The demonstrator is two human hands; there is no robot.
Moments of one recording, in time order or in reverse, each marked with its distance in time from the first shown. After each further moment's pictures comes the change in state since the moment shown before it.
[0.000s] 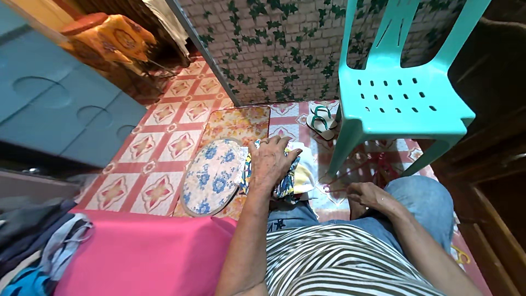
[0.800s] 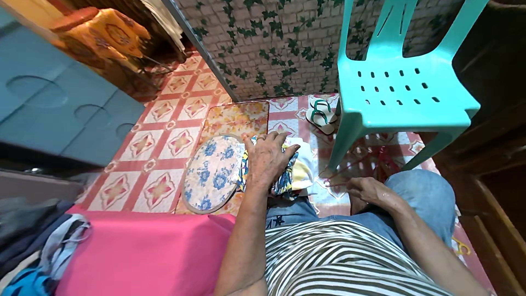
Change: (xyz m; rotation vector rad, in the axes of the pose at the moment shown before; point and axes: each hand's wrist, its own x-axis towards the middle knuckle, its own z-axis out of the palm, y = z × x) left_hand 0.000 -0.004 0.006 0.003 0.059 0.035; right_hand -0.002 0.000 -0.001 -0.017 0.004 -0.029
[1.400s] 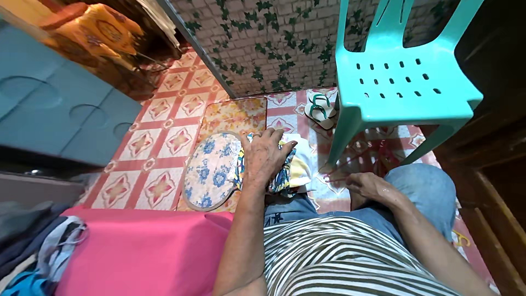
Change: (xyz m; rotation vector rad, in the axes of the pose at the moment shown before) left_hand 0.001 0.001 -0.001 0.016 -0.019 -0.001; right_hand -0.003 -0.001 -0.001 0.005 0.000 -0.016
